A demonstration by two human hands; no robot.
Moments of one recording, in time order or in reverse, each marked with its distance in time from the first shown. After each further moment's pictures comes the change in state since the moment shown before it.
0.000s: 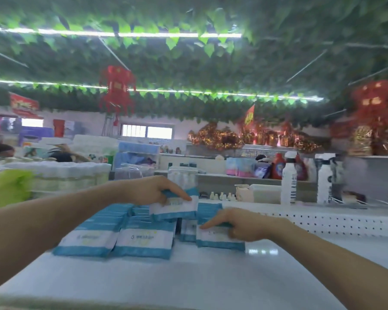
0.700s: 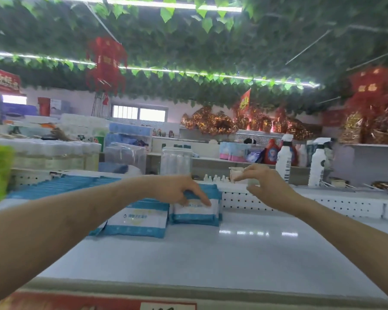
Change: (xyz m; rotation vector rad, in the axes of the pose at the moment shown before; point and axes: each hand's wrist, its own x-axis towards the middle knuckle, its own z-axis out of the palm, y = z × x) left_hand 0.053 0.012 0.057 0.127 -0.178 0.153; right_hand -0.028 0.061 -0.012 0.030 0.596 0.162
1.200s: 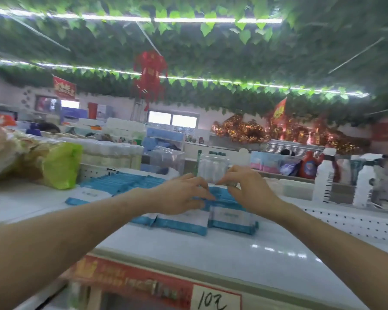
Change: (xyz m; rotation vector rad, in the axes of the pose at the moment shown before) left_hand -0.099 -0.017 0.017 0.423 0.342 -0.074; right_hand 0.028 -0.138 0.031 0.114 0.038 -0.244
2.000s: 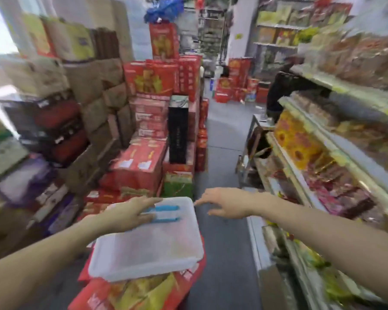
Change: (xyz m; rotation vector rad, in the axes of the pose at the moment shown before) left_hand -0.932 0.389 -0.092 -0.141 -0.235 -1.955; right_hand -0.219 -0.815 0.271 0.428 -0.885 -1.621
